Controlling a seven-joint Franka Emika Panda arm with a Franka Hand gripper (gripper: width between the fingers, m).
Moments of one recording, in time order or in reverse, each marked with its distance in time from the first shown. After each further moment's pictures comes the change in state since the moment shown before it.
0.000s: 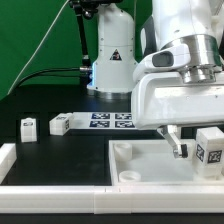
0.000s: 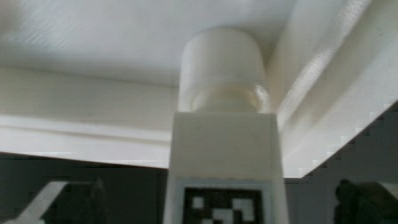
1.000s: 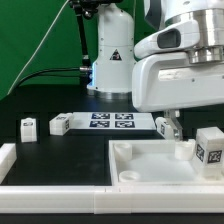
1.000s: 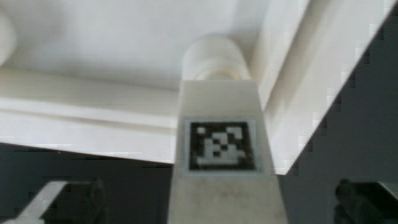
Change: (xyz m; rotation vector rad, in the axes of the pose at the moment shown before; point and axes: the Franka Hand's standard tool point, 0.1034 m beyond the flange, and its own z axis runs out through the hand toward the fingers) arm 0.022 0.002 -0.022 0.066 -0.310 0.020
